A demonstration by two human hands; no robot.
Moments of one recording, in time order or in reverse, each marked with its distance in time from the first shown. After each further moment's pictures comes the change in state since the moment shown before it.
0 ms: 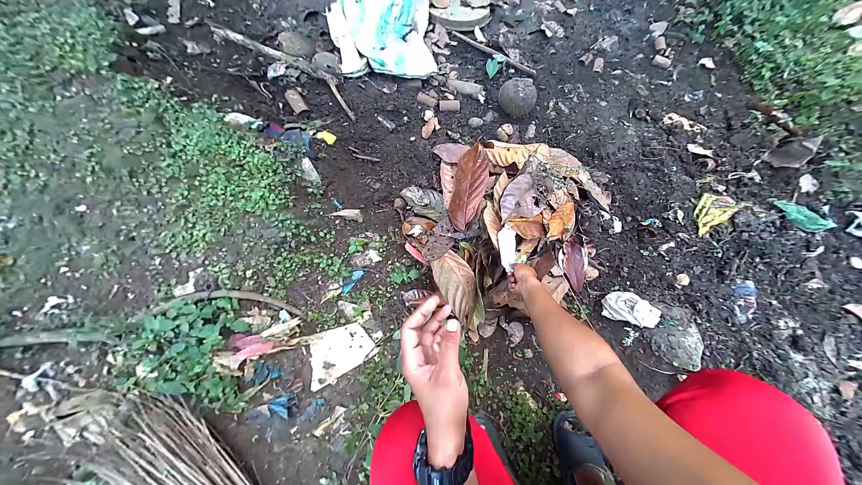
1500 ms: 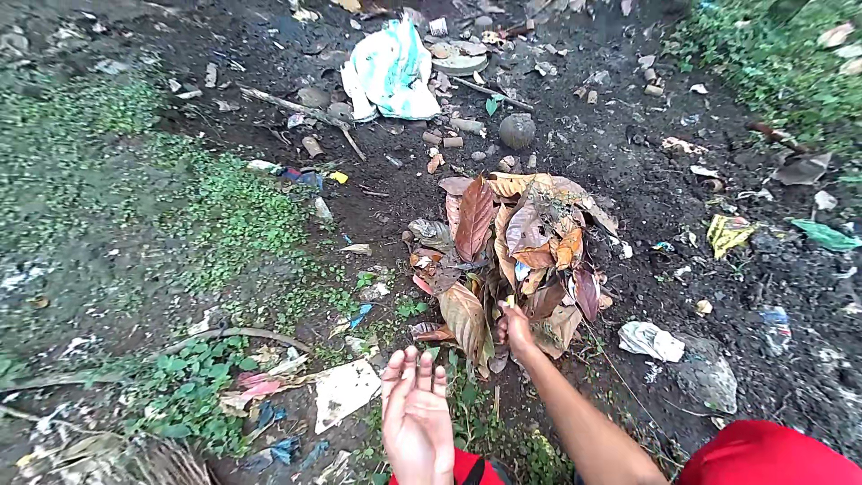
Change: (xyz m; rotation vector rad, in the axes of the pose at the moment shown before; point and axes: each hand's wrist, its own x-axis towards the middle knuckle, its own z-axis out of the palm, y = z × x) left_hand 0.021 -0.010 -0.026 -0.656 0.159 -0.326; right_hand -0.061 0.044 0.010 -0.021 -0.246 -0.265
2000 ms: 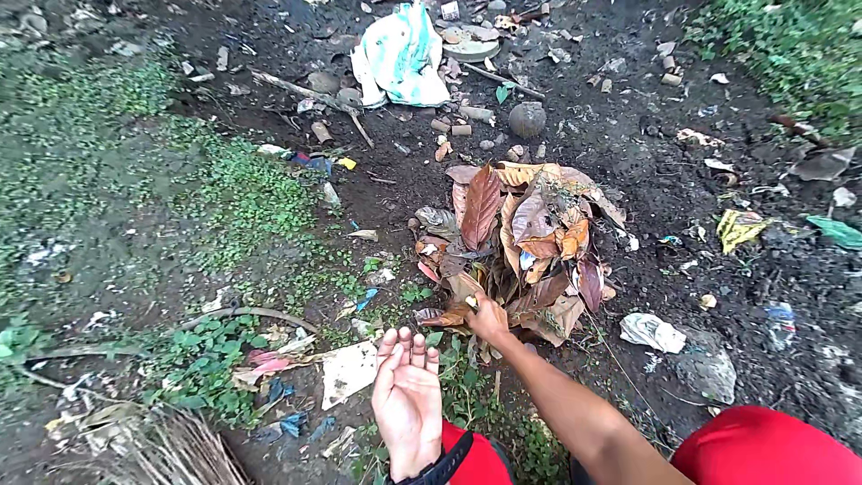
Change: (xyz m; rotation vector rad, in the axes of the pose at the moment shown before) left_hand 0.007 0.014 0.001 0.031 0.110 -0.021; right_hand -0.021 -0.008 0.045 -1.231 -0.189 -0.280
